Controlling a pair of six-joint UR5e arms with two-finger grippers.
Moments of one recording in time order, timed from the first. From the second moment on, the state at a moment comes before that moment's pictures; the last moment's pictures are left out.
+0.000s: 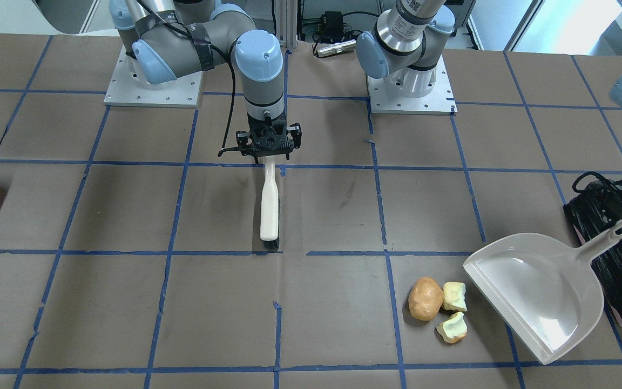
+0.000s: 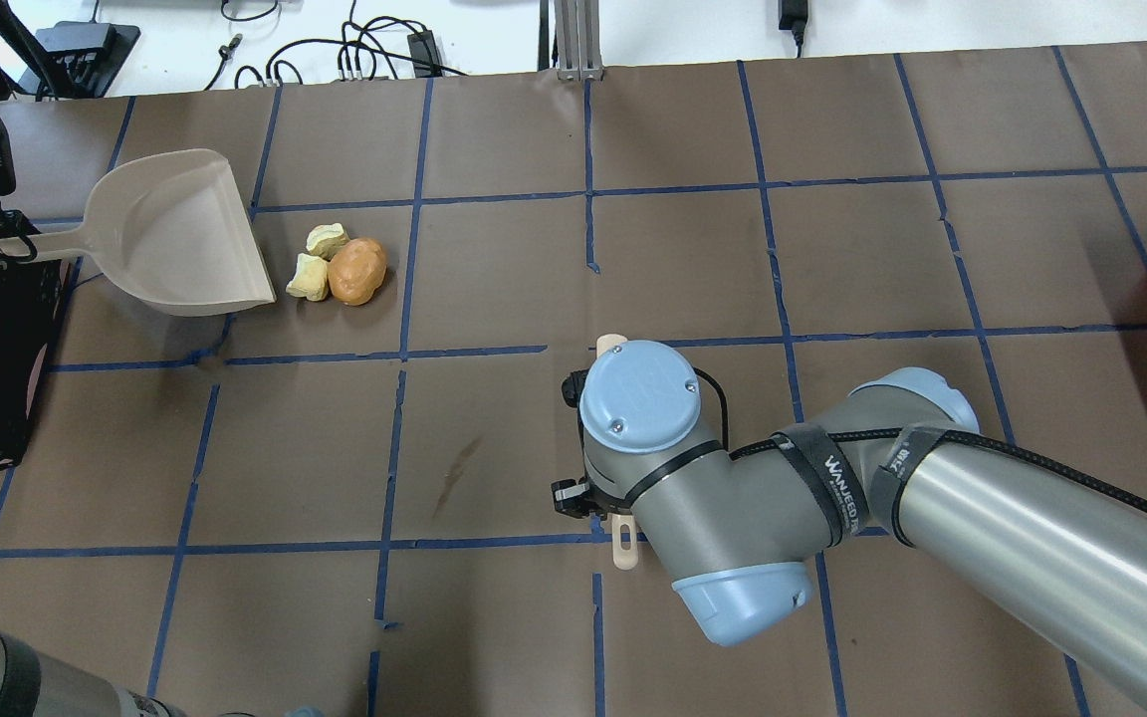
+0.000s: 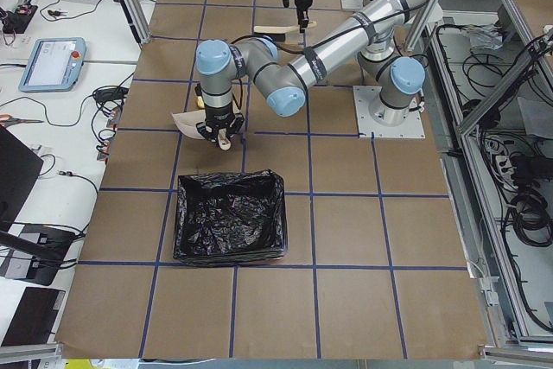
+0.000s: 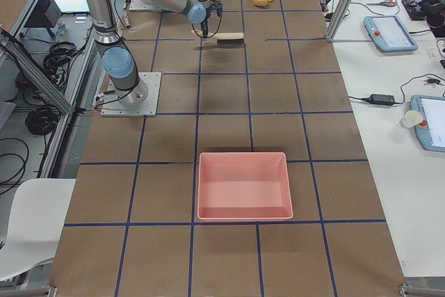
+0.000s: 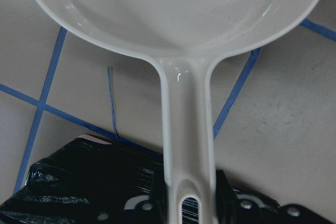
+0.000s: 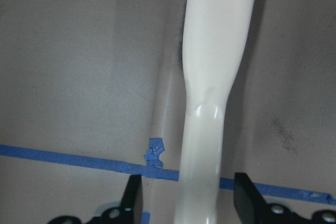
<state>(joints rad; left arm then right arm) -1.00 -1.94 -1.54 -1.13 1.66 1.78 2.06 -1.43 2.15 -2.31 -1.53 0.34</state>
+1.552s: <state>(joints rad) -0.98 -2.02 -1.54 -1.14 1.63 1.95 2.05 -1.42 1.88 -2.11 -1.54 0.60</state>
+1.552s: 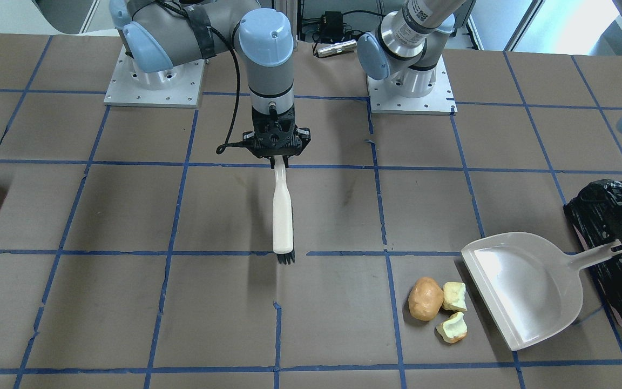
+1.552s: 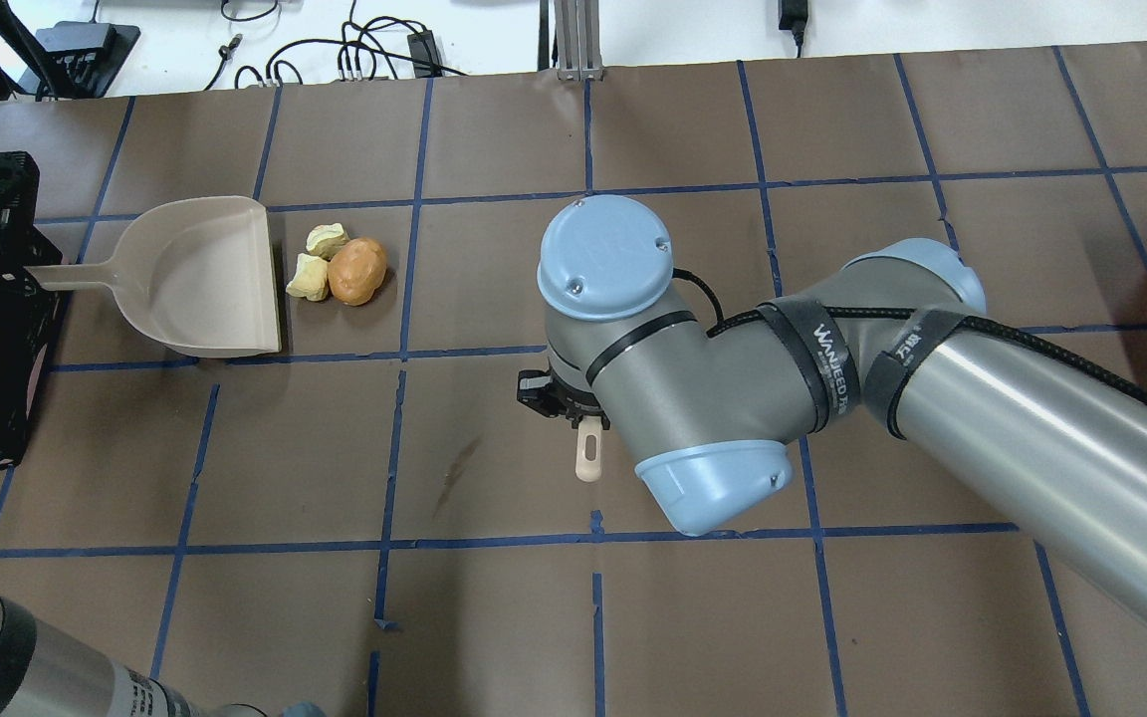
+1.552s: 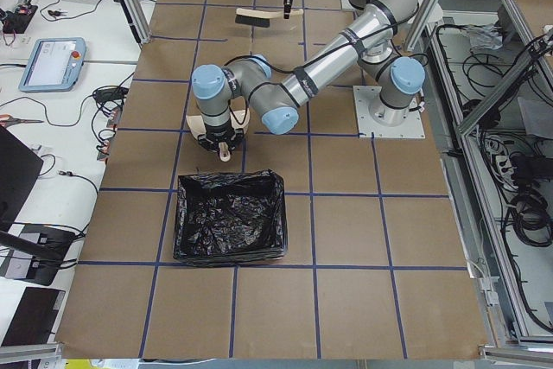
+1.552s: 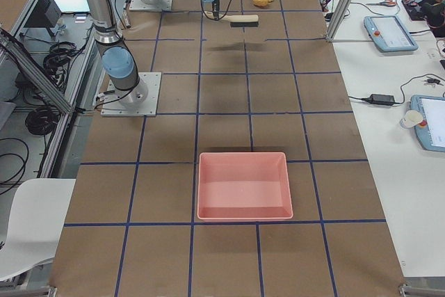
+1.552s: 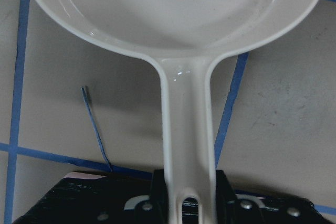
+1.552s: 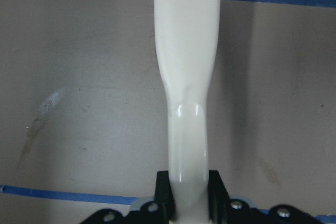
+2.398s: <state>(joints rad) -0.98 -2.05 -1.53 -1.14 1.62 1.98 2.19 -1.05 1.30 -1.76 -1.54 1.08</state>
